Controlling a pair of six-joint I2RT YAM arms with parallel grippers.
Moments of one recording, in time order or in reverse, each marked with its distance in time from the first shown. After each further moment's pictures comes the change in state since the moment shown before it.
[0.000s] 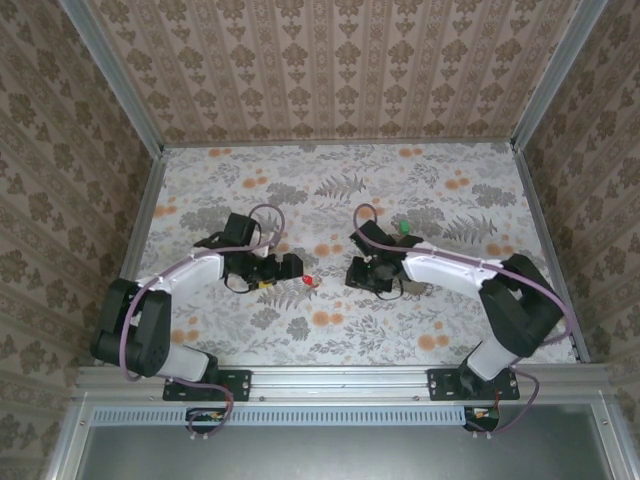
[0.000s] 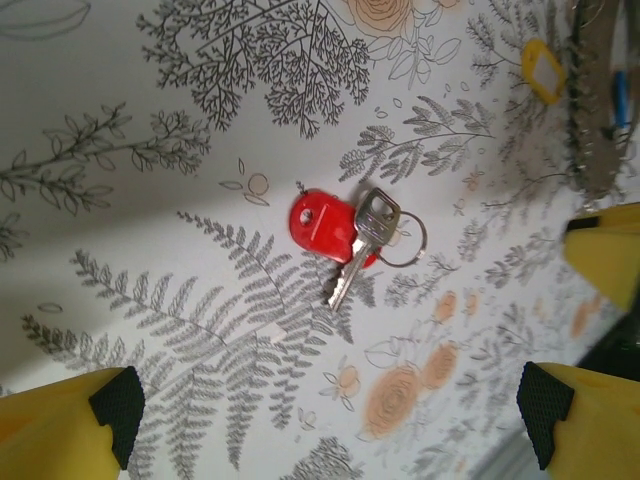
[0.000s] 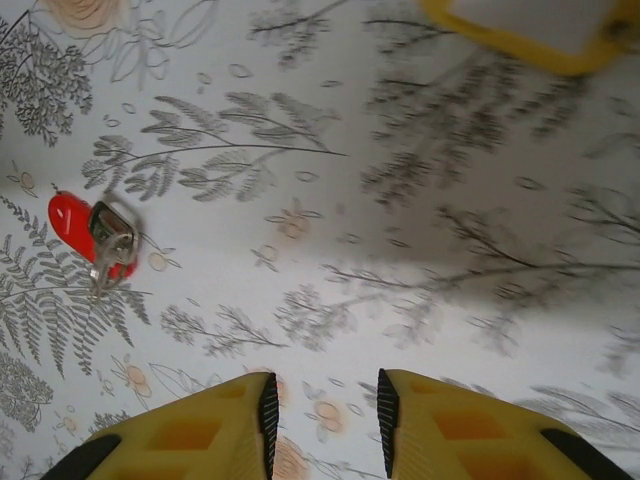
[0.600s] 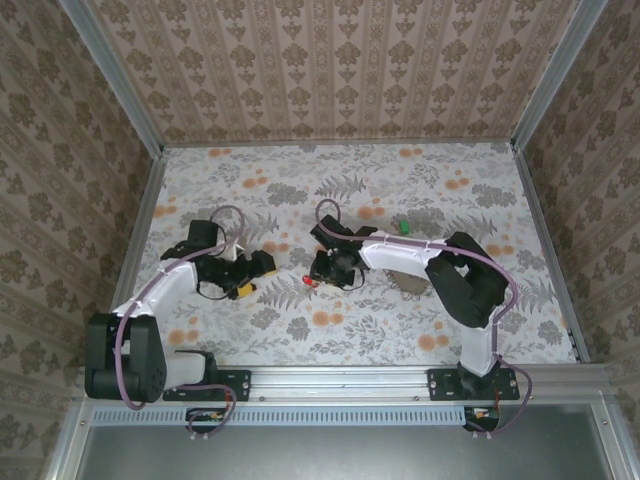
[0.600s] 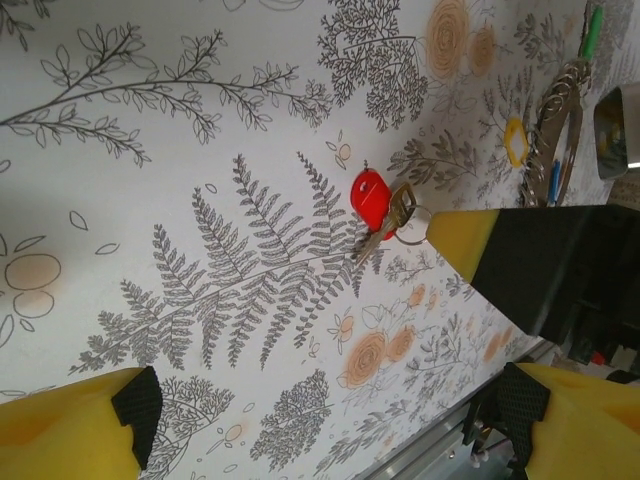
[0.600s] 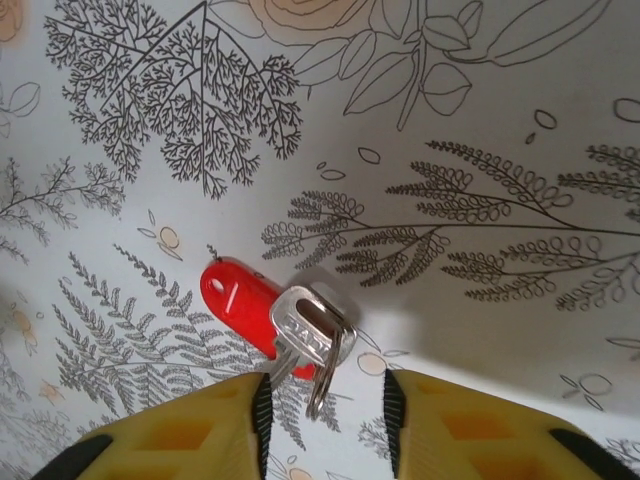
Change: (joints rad) left arm 0.232 -0.163 -0.064 -0.151 0.091 -0.061; right arm 0.088 0.294 0.270 0.045 -0.045 0.124
